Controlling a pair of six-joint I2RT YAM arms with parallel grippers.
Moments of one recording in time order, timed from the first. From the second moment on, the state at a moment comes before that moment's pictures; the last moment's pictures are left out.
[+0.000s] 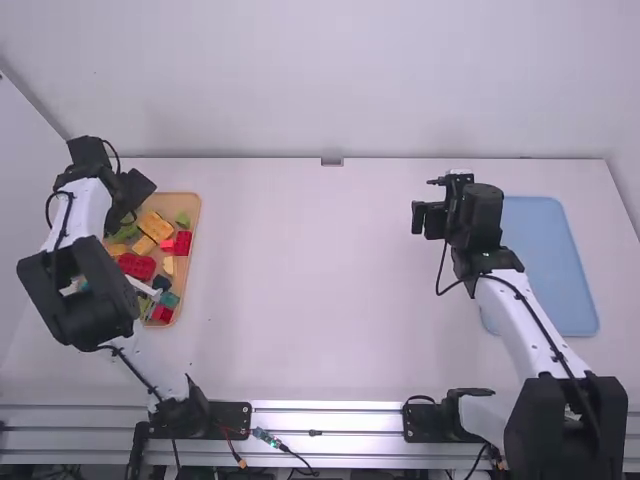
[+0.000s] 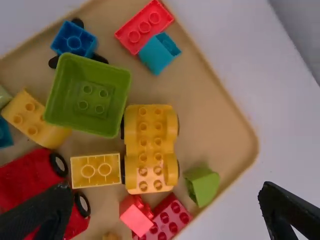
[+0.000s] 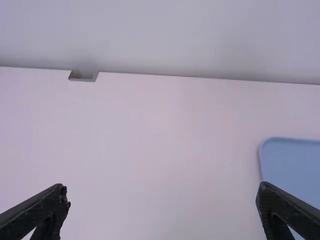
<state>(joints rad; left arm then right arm) 0.47 1.94 1.61 -0.72 -0.01 -0.52 0.06 1.31 0.84 -0.09 -0.09 -0.03</state>
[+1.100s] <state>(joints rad) 0.44 2.01 1.49 -0.63 0.03 -0.50 0.06 1.31 0.84 -0.11 -0.09 -0.03</state>
